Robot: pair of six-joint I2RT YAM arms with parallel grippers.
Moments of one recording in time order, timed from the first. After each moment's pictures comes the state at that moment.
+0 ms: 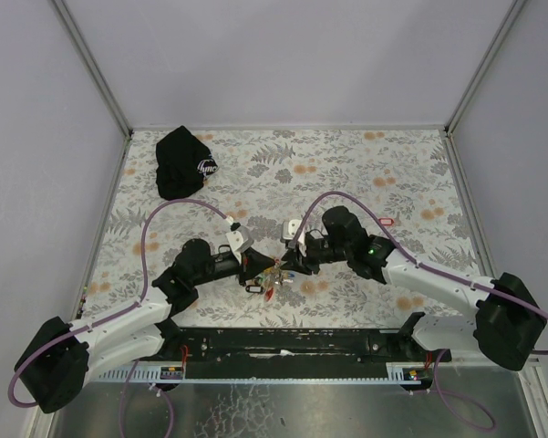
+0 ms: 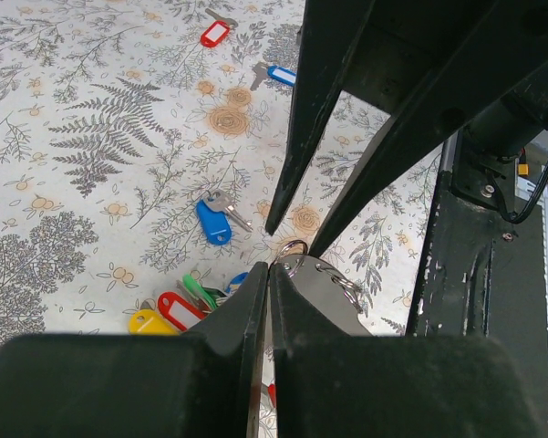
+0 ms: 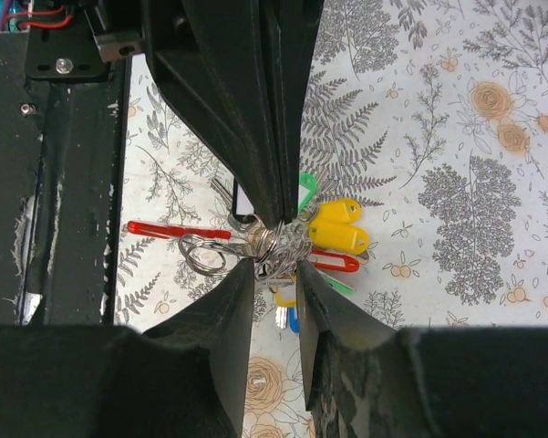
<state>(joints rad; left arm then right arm) -0.72 0.90 0.28 0.48 0.49 -0.12 0.83 1.24 0.72 -0.02 -0.60 -0.38</state>
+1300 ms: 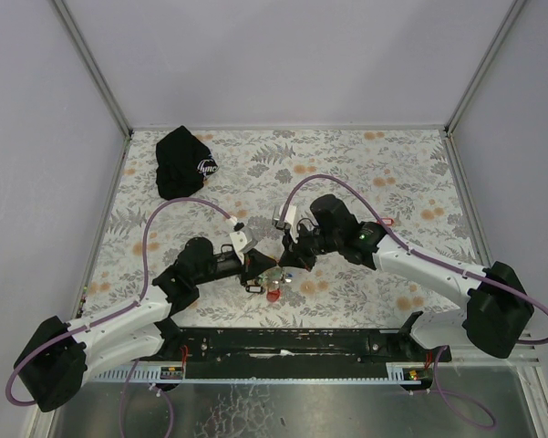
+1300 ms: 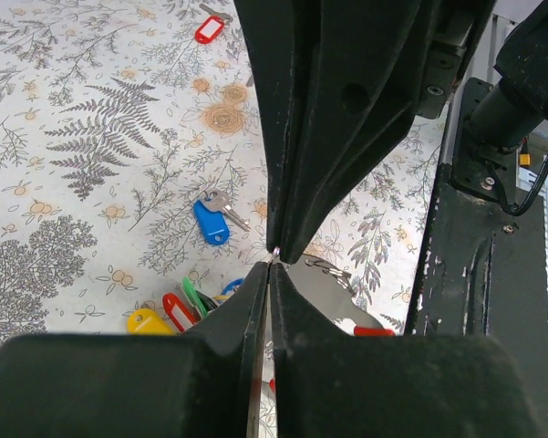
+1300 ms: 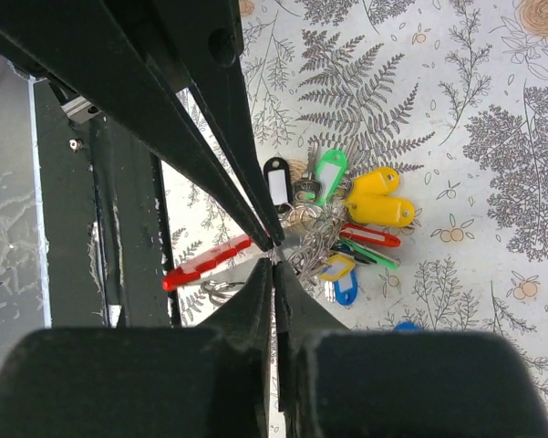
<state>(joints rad) -0.75 0.90 0.32 0.42 0.48 -0.09 0.83 1.33 0.90 -0.24 -0.57 -0.17</state>
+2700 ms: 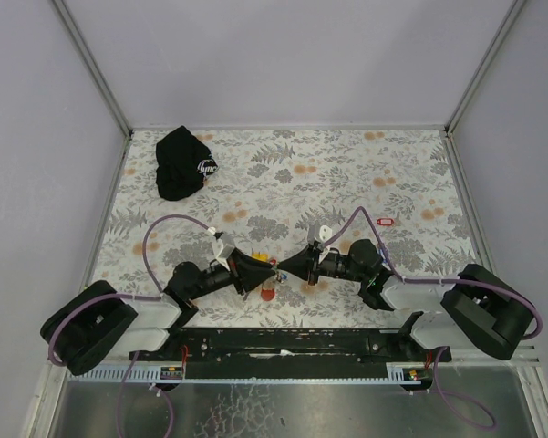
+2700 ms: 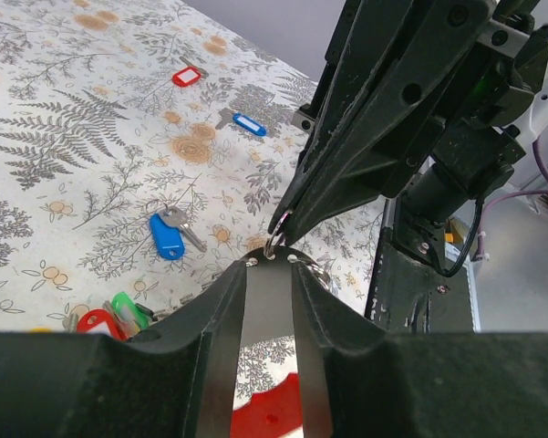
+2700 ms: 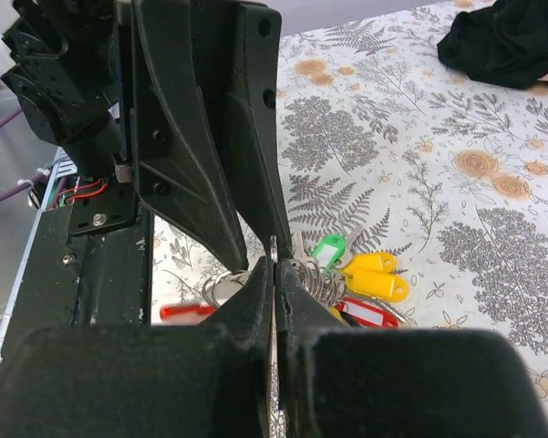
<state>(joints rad) -0.69 1.20 0.01 1.30 0.46 -0.46 0.83 1.31 0.29 1.02 -0.54 0.12</state>
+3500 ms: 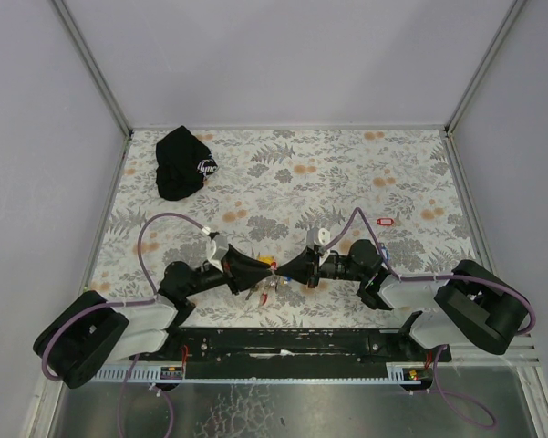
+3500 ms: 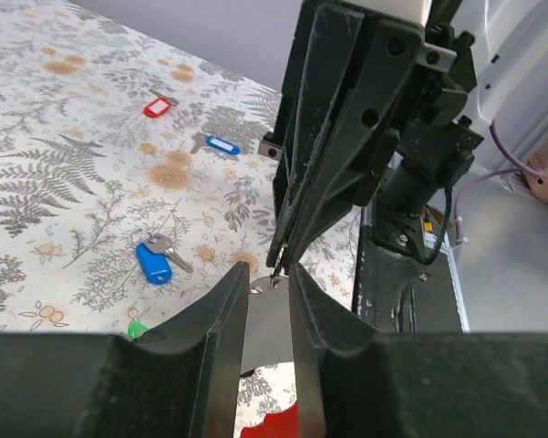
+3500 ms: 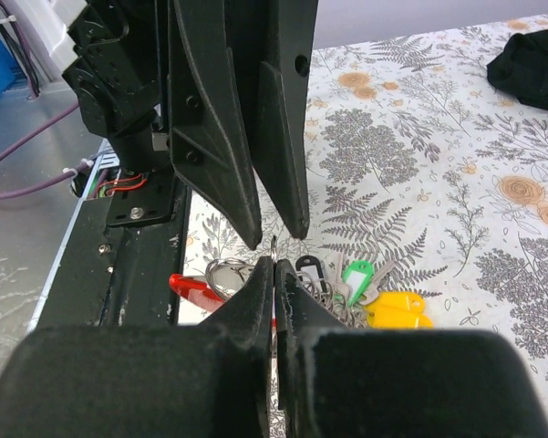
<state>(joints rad) -0.62 1.13 0.01 1.33 0.60 -0.44 0.83 1.36 0.29 1.11 -0.64 0.14</state>
